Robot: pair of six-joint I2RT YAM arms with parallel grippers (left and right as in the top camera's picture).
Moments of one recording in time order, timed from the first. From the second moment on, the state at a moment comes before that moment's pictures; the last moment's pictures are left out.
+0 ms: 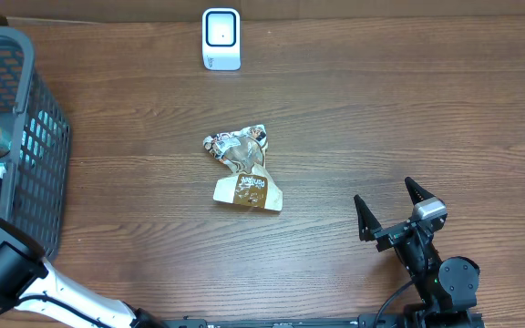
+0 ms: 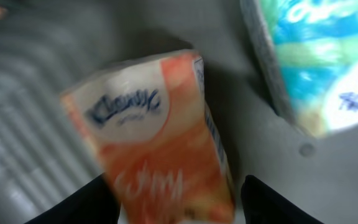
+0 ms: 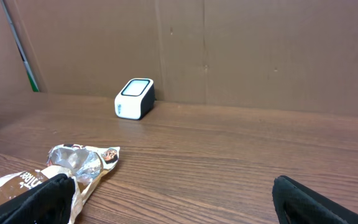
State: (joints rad) left arm 0.86 2.10 1.62 -0.96 -0.15 -0.21; right arm 0.11 0.01 0.02 -0.01 -0.25 0.07
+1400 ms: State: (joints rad) left arm 0.61 1.55 2.04 -1.25 0.29 -0.19; right arm 0.11 0.01 0.02 -0.01 -0.25 0.07
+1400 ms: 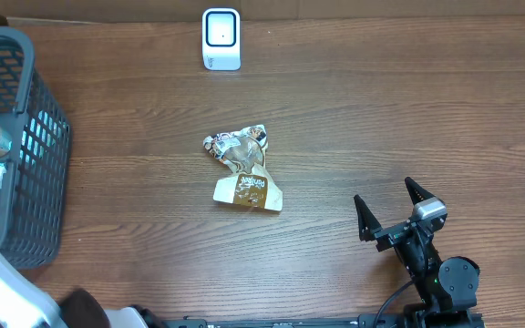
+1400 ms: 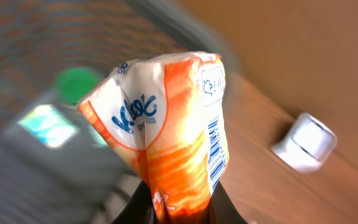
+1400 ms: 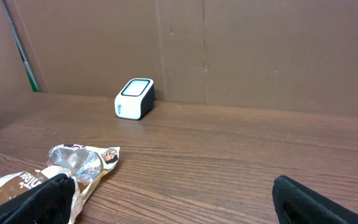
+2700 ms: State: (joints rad) left arm -0.37 1.98 1.33 -0.77 0.10 -0.49; right arm 0.11 0.01 0.02 -0.01 -0.25 0.07
